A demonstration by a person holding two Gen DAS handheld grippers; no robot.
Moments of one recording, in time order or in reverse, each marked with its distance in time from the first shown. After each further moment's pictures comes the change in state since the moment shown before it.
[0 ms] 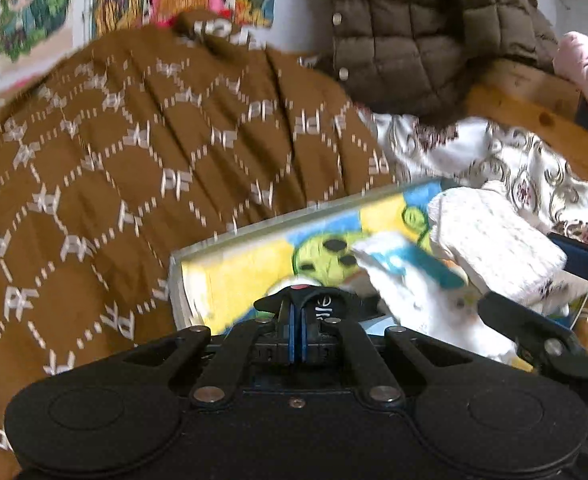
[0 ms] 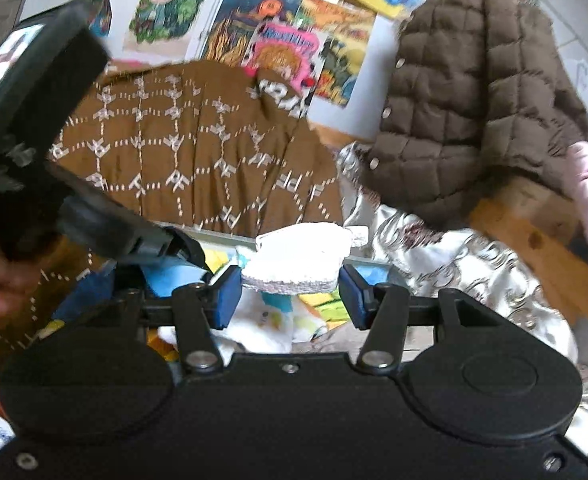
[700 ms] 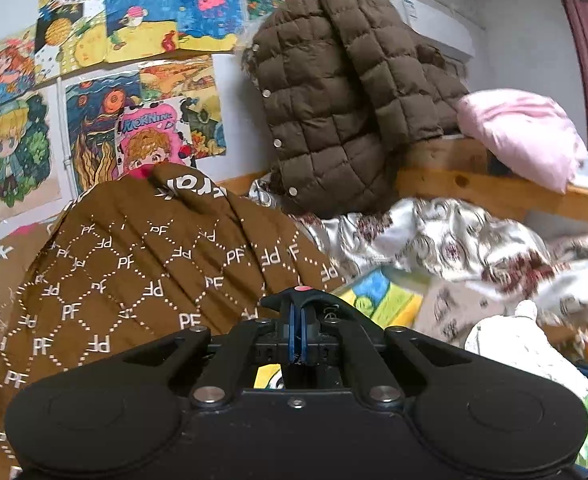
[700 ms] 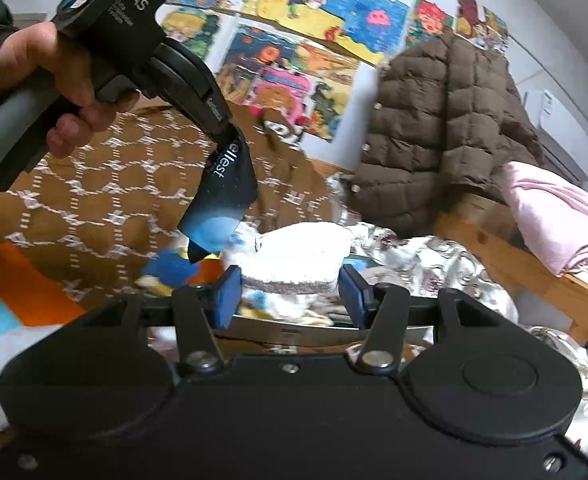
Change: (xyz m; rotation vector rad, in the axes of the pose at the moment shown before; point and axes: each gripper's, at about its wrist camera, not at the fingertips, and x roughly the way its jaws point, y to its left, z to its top) left arm -0.138 -0.039 0.022 0.231 -0.303 -0.024; right arm -0.165 0.037 -0.047 -0.001 -0.143 -0.093
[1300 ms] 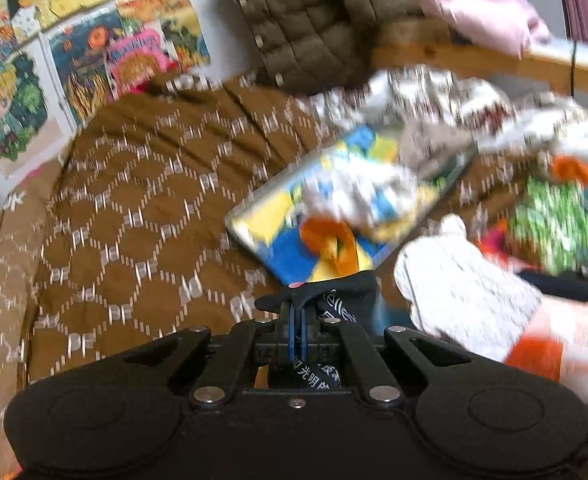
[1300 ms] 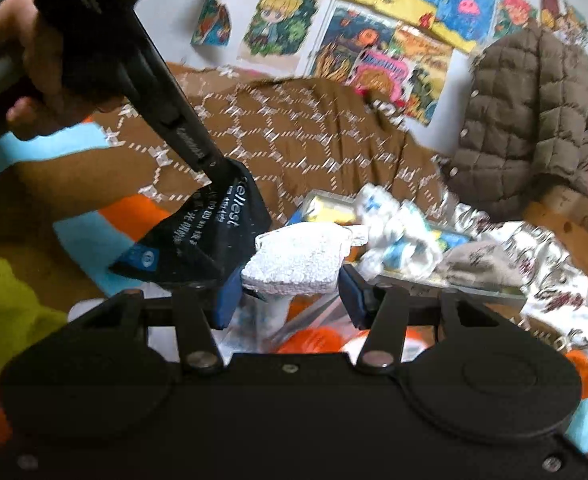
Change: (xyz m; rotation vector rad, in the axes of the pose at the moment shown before) left arm -0.099 0.027 -0.080 0.142 0.277 -0.023; right arm -0.065 0.074 -0.017 -0.071 0.027 0.248
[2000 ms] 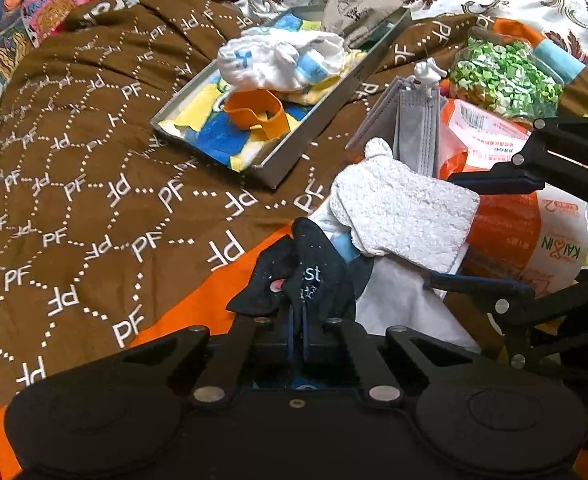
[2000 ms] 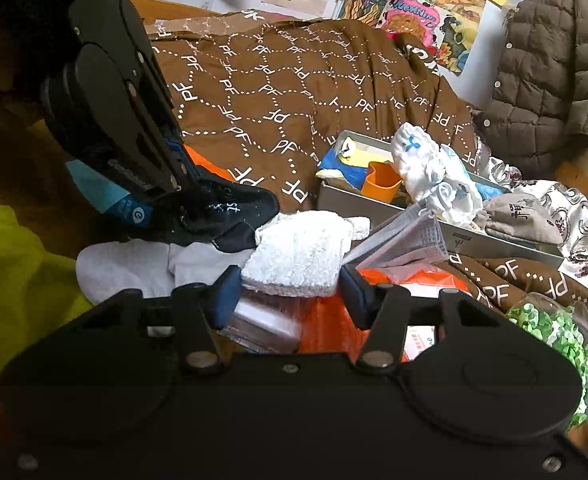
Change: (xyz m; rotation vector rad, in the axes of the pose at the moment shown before) left arm 0.017 -0.025 -0.067 0.163 0.292 -0.138; right arm 0.025 0.010 -0.022 -0.023 0.164 0.106
